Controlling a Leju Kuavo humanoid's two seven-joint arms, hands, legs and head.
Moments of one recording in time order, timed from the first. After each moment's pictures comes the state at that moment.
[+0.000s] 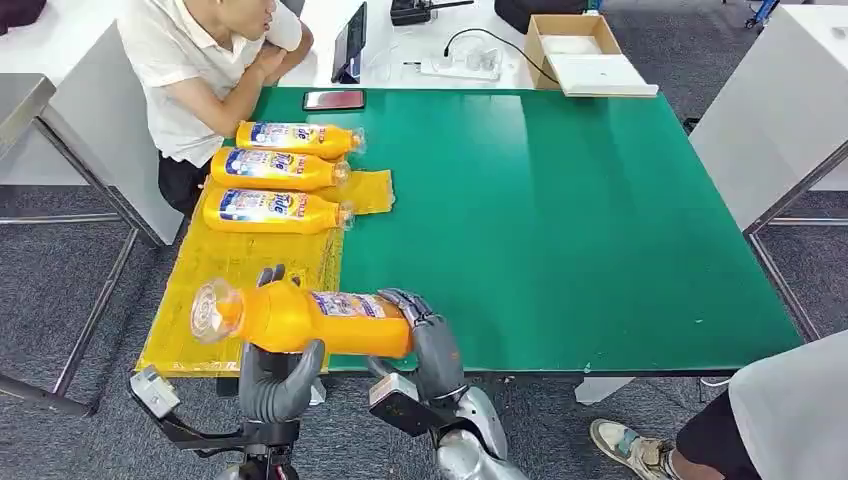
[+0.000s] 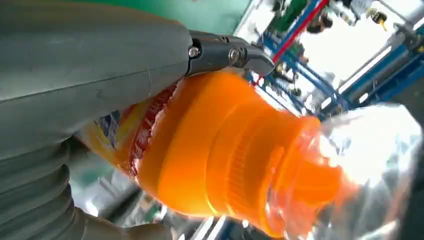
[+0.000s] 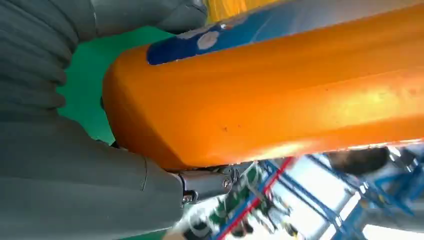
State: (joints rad) left arm 0.17 -0.19 -0.40 -1.74 0.60 0.07 -0.40; right arm -0.17 0.19 0.53 -1.03 0.44 -0.43 -0.45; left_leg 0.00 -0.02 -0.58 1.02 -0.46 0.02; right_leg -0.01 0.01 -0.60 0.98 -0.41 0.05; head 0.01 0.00
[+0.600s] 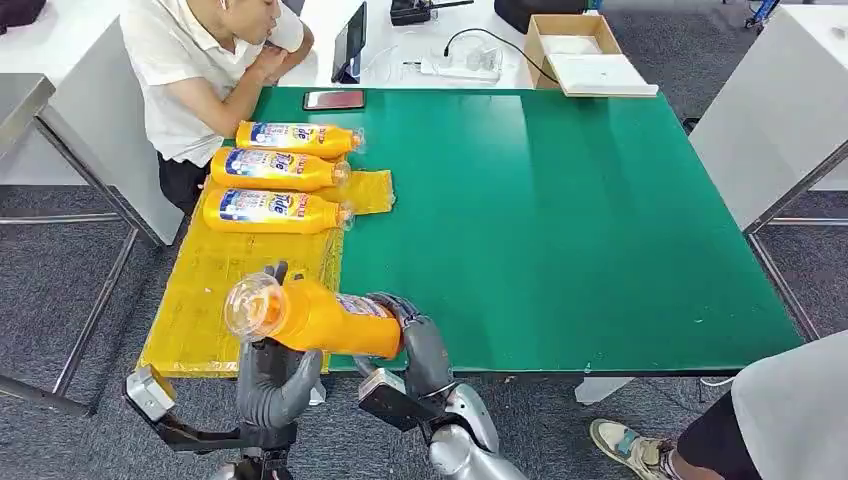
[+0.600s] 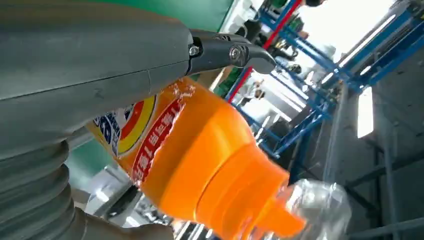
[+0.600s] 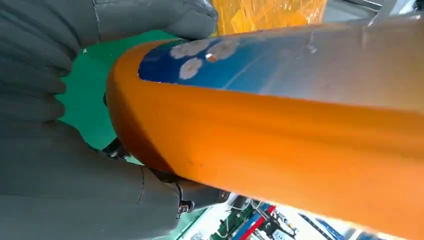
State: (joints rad) left arm 0.15 -0.16 -0.41 -1.73 0.60 -0.01 -0.38; right arm -0.23 0.21 0.56 -0.92 0.43 -0.42 -0.46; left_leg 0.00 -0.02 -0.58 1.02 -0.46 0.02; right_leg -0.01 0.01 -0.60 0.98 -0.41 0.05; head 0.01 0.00
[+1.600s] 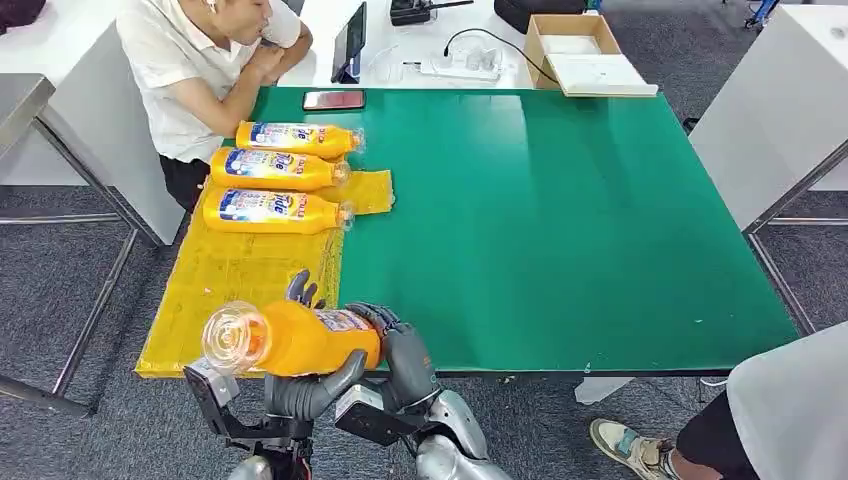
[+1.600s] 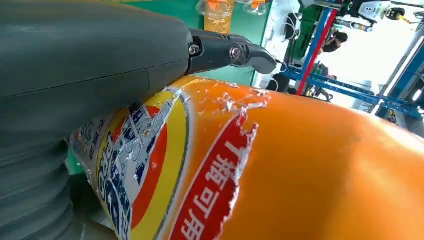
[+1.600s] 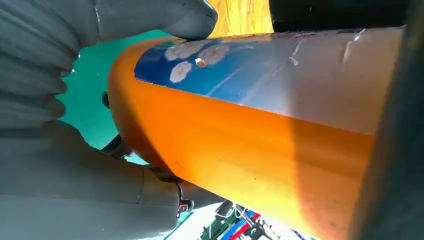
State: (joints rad) left arm 0.08 -0.15 -0.46 -1.57 0.32 0.25 -0.41; right arm -0.23 0.22 0.65 -0.92 0.45 -0.42 -0.42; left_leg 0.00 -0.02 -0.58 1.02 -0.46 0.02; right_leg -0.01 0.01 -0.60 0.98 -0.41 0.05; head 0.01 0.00
